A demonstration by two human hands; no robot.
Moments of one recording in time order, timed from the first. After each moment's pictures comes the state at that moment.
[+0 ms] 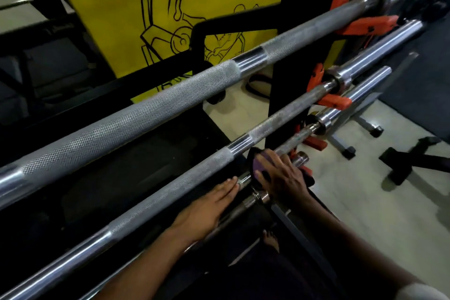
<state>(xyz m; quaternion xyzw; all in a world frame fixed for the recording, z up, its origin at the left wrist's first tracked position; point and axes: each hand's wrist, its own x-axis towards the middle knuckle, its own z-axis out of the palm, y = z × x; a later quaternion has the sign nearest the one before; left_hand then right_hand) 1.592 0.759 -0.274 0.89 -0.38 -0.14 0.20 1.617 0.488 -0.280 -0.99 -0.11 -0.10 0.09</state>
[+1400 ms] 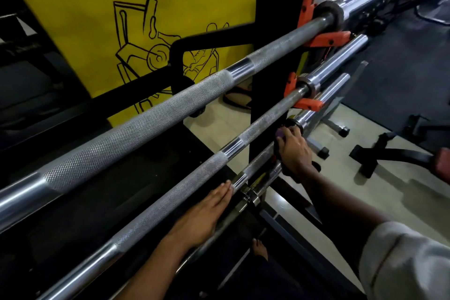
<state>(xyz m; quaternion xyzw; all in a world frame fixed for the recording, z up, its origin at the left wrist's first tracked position) 1.596 0.759 -0.269 0.87 -0.43 -0.12 0.20 1.668 0.421 -0.257 -0.96 0.16 -0.09 0.20</state>
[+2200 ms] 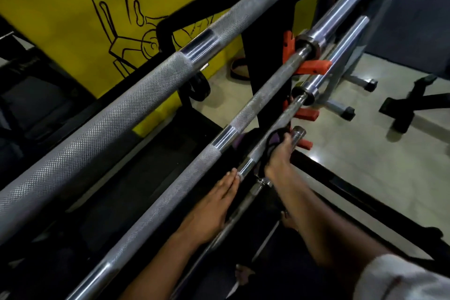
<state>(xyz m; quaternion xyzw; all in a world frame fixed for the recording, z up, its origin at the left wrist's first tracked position) 1.596 0.754 -0.255 0.88 -0.41 -0.17 0.15 1.658 0.531 -0.279 -0.24 0.43 -0.08 0.87</state>
